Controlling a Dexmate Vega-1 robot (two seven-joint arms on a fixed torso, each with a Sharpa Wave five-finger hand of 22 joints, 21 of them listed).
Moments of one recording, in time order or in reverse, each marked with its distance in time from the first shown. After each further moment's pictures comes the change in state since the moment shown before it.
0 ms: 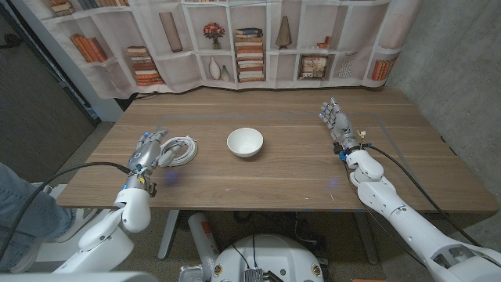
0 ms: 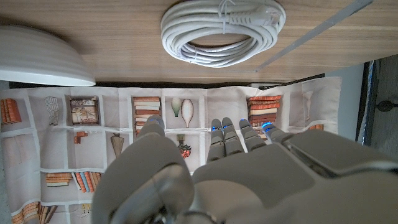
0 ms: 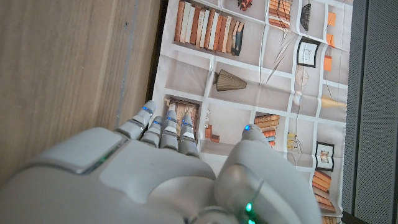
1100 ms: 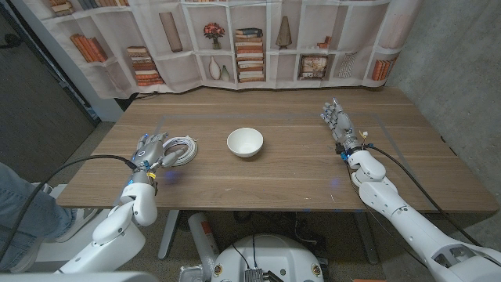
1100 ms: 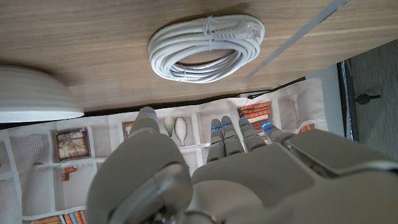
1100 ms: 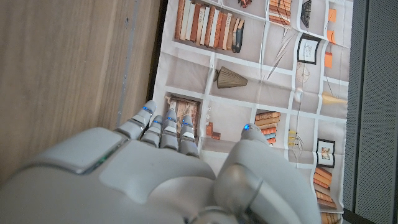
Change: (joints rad) left arm -0.058 0.020 0.090 -0.064 0.110 0.248 -0.103; left_hand 0.066 -0.058 -0.021 -0.051 0.015 -0.006 0.013 -0.008 0.000 0.018 0.007 0.000 0.000 0.011 0.018 0.000 0.000 -0.006 0.005 -0.004 -0.002; right arm 0.002 -0.001 0.007 0.017 0.013 0.007 0.018; right_hand 0.005 0.005 0.004 -0.004 0.000 0.000 0.000 0.000 0.000 0.000 0.000 0.000 0.000 0.005 0.006 0.000 0.000 0.007 0.000 -0.010 0.000
